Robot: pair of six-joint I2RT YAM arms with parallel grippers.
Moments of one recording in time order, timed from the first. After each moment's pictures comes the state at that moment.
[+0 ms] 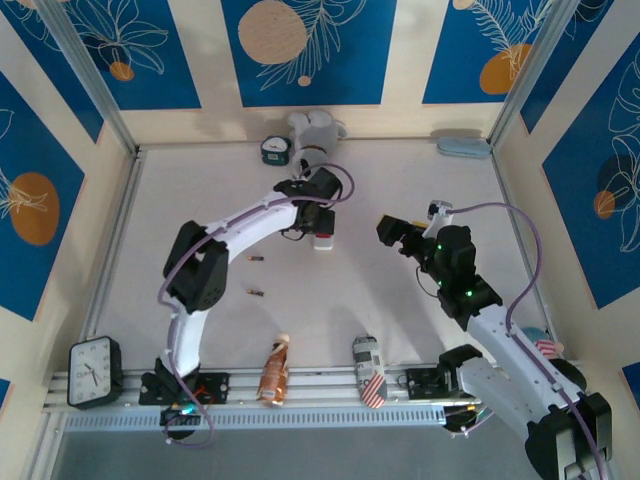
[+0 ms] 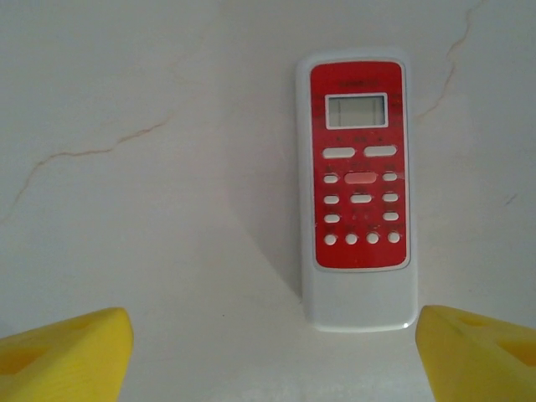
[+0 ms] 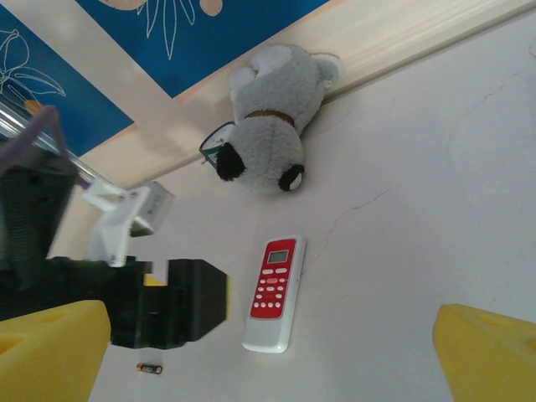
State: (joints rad) left arm -0.73 2.09 1.77 -0.89 -0.26 -0.58; right arm 0.35 0.80 0.53 0.00 -0.04 0.61
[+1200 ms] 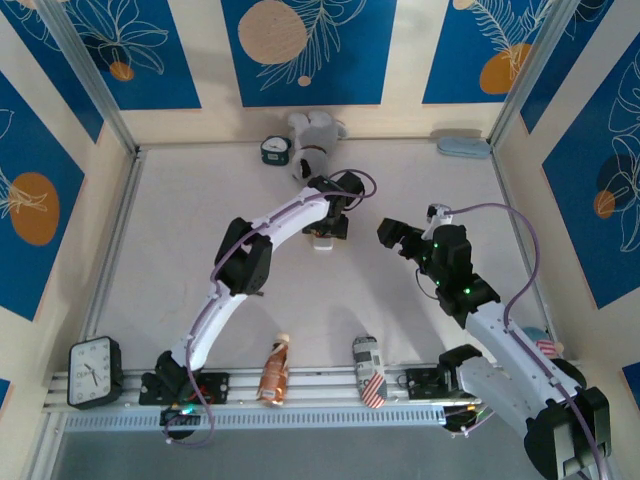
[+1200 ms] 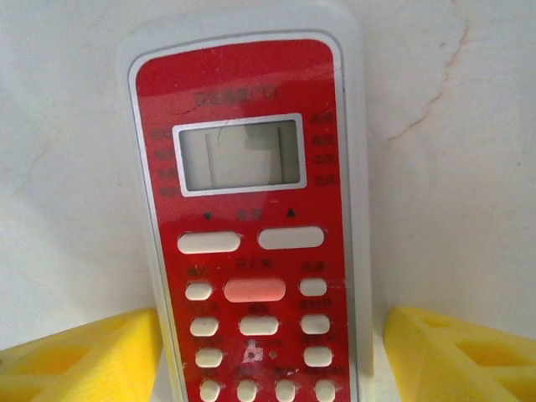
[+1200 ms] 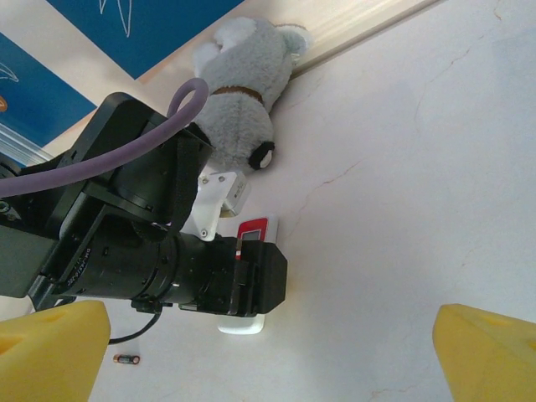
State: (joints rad) left arm -0.74 2.52 2.27 -1.14 -0.21 -0.57; right arm 0.34 0.83 0.53 -0.06 -0.02 0.63
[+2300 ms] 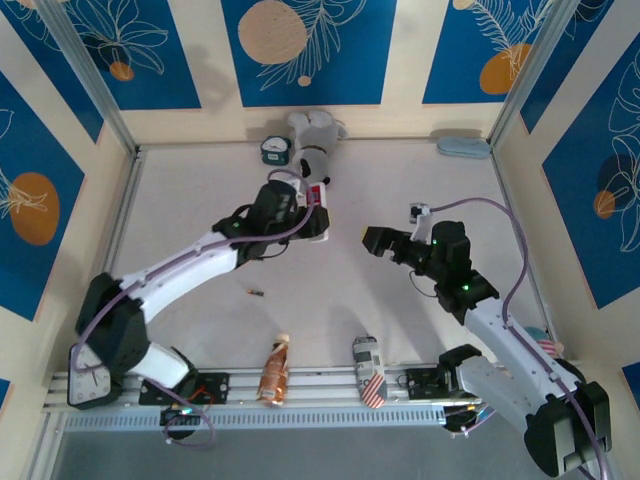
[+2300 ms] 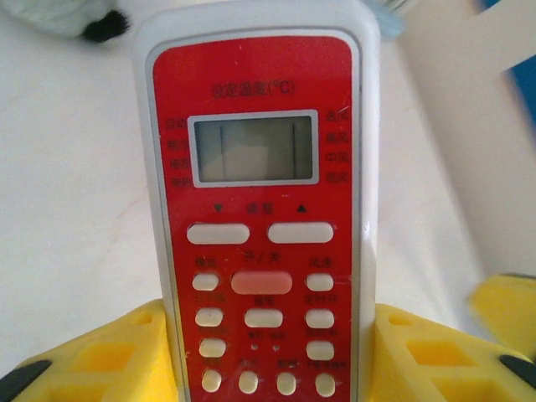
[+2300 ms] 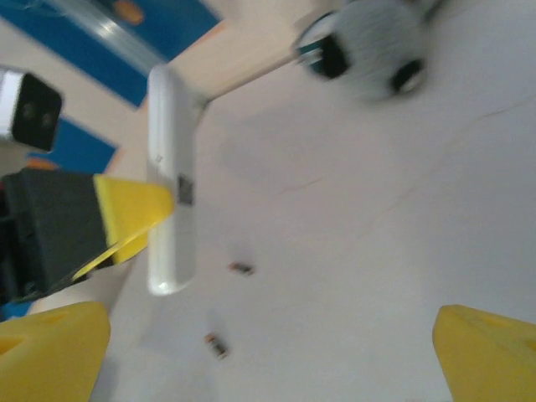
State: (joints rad) left arm -0.72 1.44 1.10 -0.20 0.08 -0.72; right arm 0.37 0.85 0.55 -0.02 -0.42 0.67
